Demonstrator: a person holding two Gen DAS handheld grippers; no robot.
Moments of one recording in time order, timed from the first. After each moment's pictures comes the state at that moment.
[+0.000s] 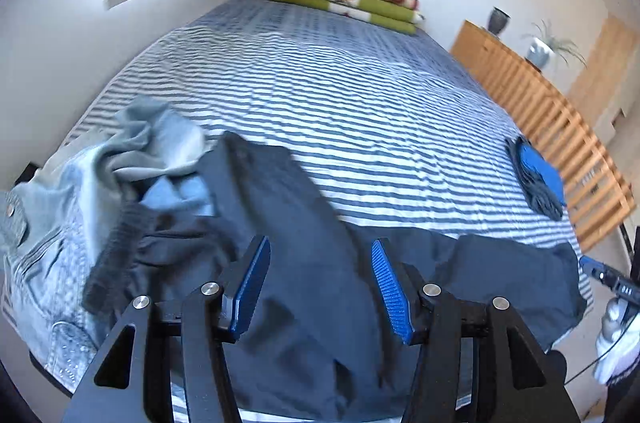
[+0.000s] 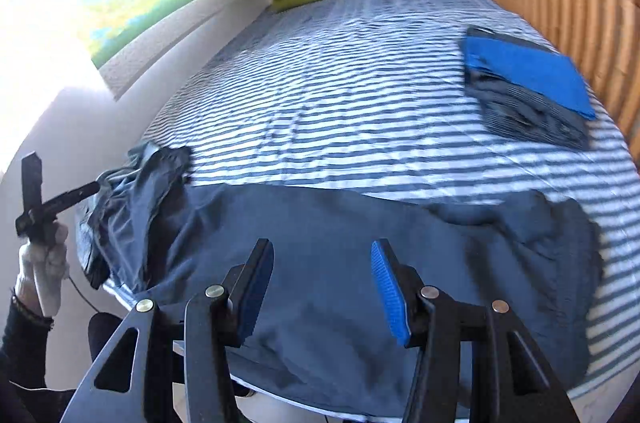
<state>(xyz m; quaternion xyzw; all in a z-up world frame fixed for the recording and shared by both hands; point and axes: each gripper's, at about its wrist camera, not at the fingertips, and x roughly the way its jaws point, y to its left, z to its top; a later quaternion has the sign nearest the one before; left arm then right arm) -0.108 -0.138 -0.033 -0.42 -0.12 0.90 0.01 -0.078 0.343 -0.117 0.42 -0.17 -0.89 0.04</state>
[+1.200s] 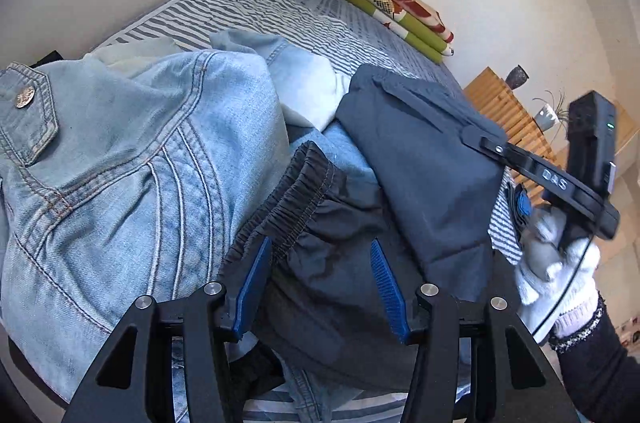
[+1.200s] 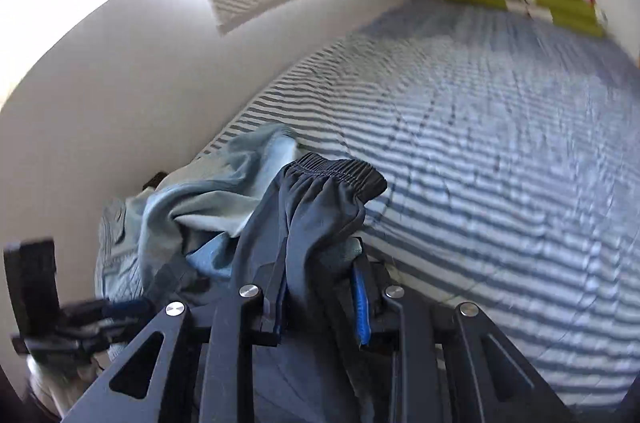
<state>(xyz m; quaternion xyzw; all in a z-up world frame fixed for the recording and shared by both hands) -0.042 -0.314 -0.109 -0.41 -0.26 0.87 0.04 -0.334 -0.004 -0.111 0.40 -0.03 -0.89 0.21</state>
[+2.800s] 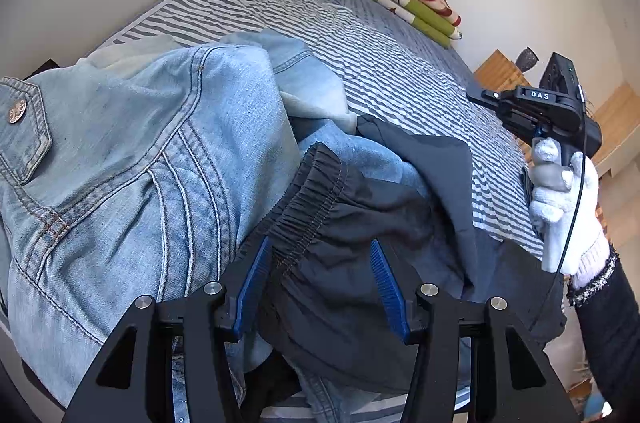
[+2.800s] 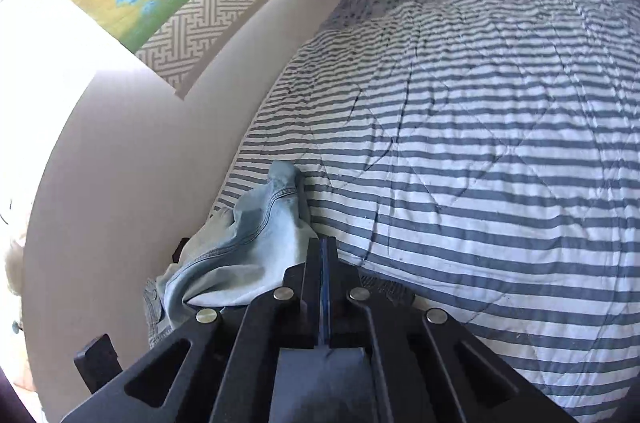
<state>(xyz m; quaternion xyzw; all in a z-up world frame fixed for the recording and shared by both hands) -0.067 -0.310 -0.114 -0.44 -0.24 0.86 0.03 -0.434 0.073 -0.133 0.46 -0.23 -0.83 0.21</state>
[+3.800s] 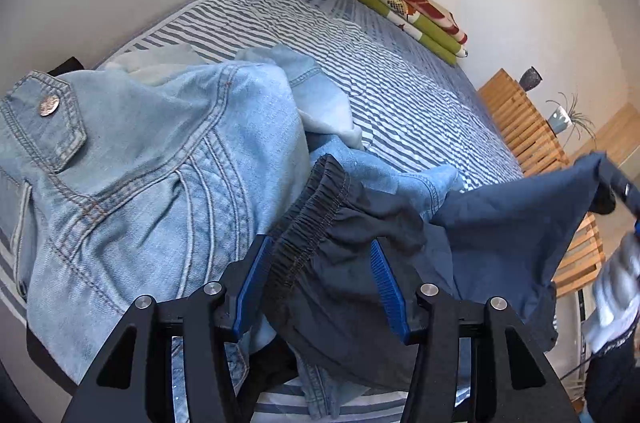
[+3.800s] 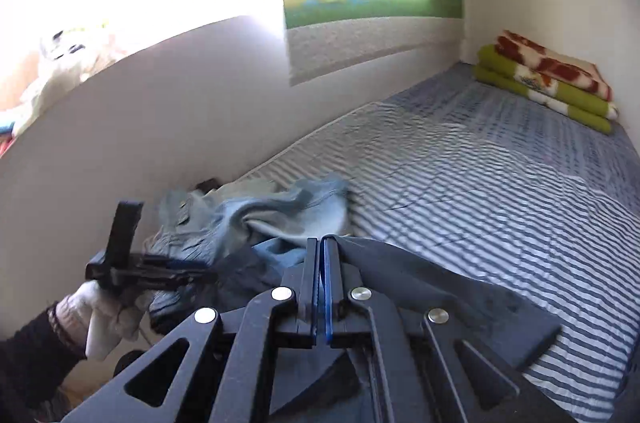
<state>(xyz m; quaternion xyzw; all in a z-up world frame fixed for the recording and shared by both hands) -0.051 -0.324 -0.093 -0.42 -0.26 0.87 0.01 -0.261 0.014 -0.006 0.34 0.02 -0.89 0.29</state>
